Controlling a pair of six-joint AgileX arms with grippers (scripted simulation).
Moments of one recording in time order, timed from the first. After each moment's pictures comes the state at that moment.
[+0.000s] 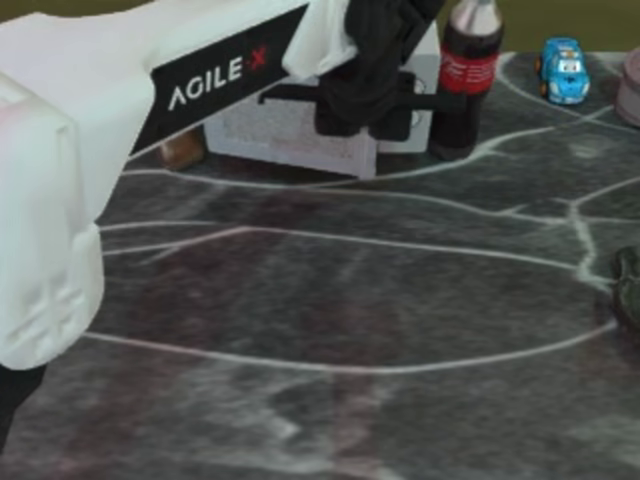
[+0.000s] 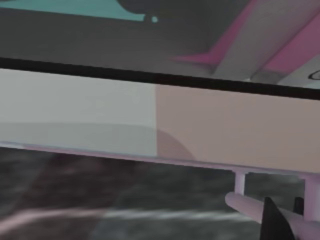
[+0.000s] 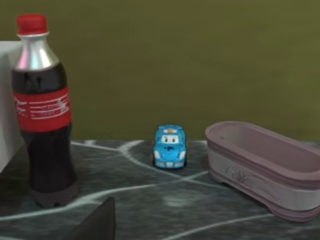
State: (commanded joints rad) left arm -0.69 2.26 2.03 -0.87 -0.26 -0.48; right arm 0.00 0.00 0.00 0.00 0.00 0.00
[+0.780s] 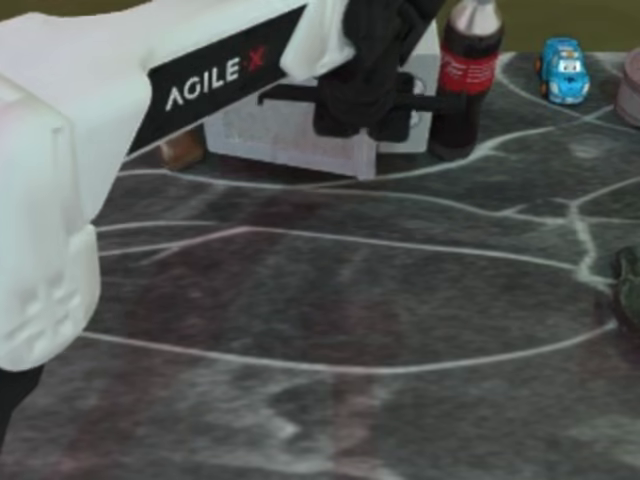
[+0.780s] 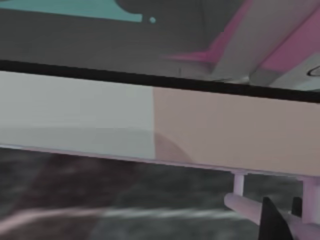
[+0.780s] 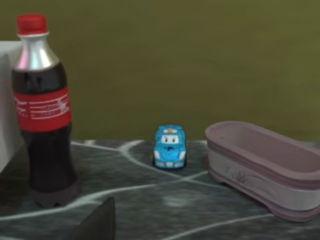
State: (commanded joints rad) left arm -0.69 2.25 2.02 -0.87 -0.25 -0.47; right arm 0.00 0.00 0.00 0.00 0.00 0.00
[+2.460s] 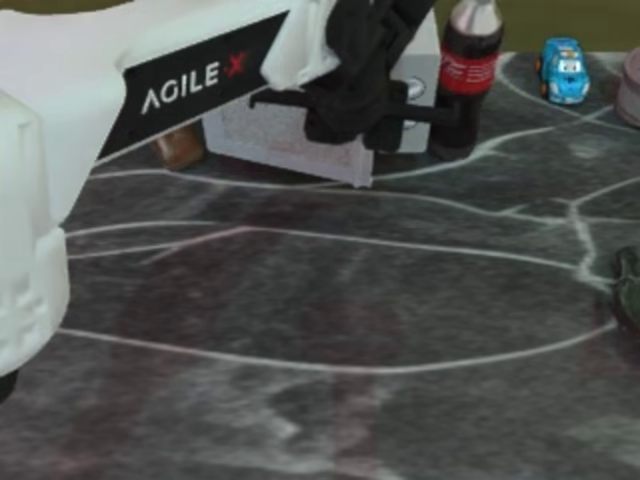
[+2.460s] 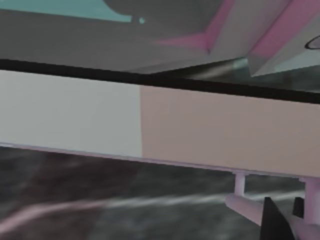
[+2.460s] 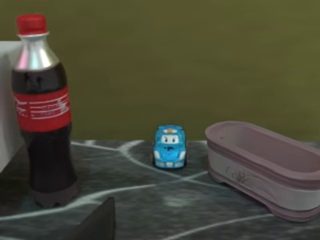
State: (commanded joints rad) left arm -0.68 2.19 1.91 -0.81 -0.23 -0.41; right arm 0.00 0.00 0.00 0.00 0.00 0.00
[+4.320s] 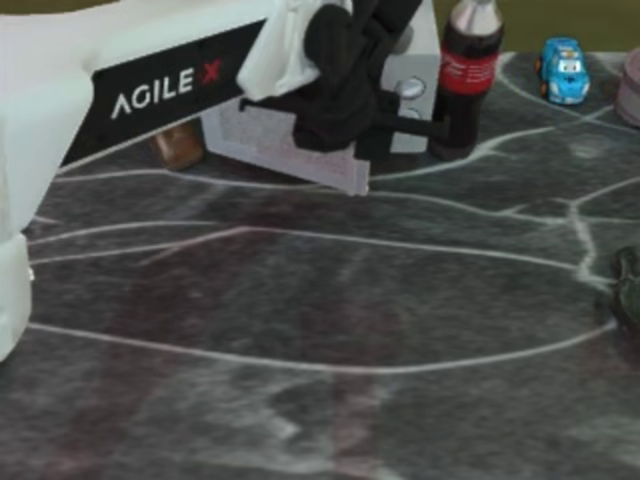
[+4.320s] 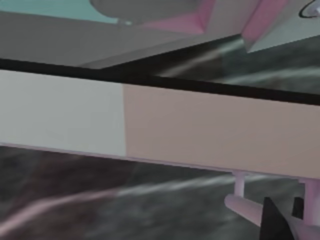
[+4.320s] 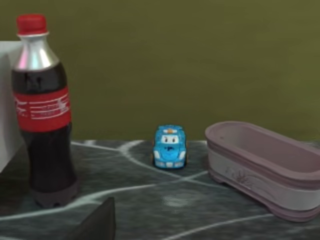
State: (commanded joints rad) left arm -0.67 2.12 1.80 -0.75 -0.19 -0.34; right arm 0.00 0.00 0.00 0.00 0.00 0.00
